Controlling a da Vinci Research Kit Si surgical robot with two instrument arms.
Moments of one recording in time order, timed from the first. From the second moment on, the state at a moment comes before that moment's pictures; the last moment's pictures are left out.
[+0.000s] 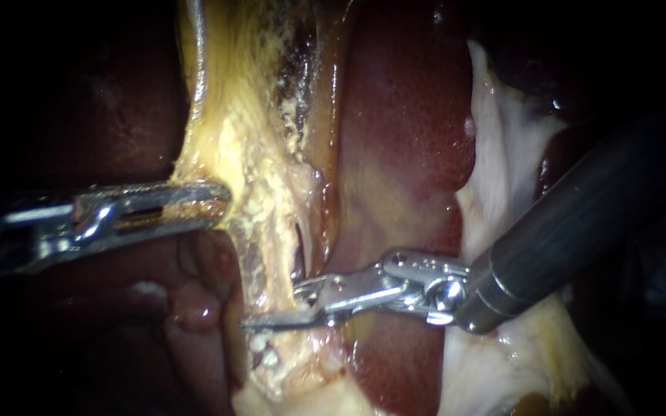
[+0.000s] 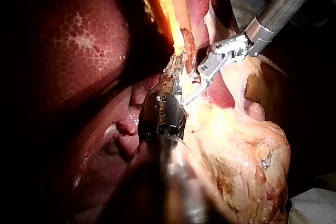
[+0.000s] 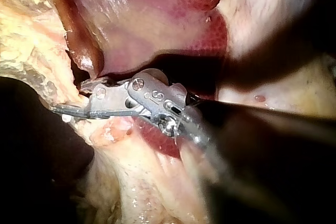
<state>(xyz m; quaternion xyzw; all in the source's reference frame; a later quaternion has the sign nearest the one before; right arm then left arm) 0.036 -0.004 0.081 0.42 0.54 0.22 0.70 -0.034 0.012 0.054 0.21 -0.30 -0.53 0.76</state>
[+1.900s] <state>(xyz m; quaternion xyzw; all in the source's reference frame) 0.019 0.007 0.067 0.24 0.63 0.11 0.73 -0.034 0.011 0.058 0.20 -0.30 -0.53 0.76</state>
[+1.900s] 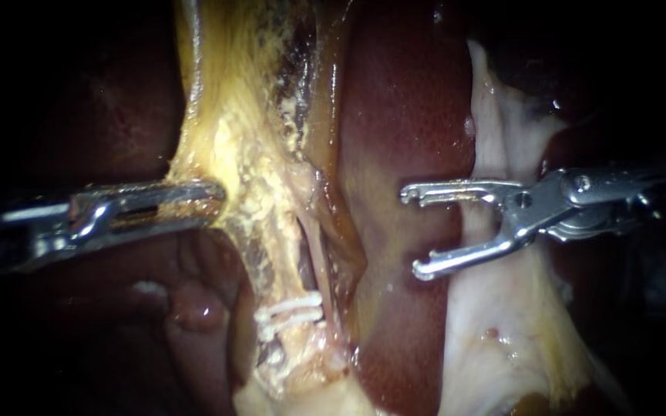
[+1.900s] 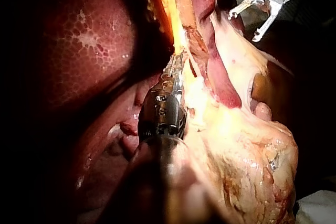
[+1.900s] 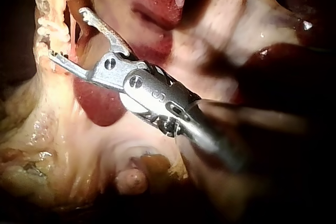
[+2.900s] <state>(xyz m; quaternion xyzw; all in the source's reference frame) 0.019 0.006 0.067 0.21 0.64 0.07 0.74 -0.039 0.010 0.066 0.22 -0.28 -0.53 0.77</state>
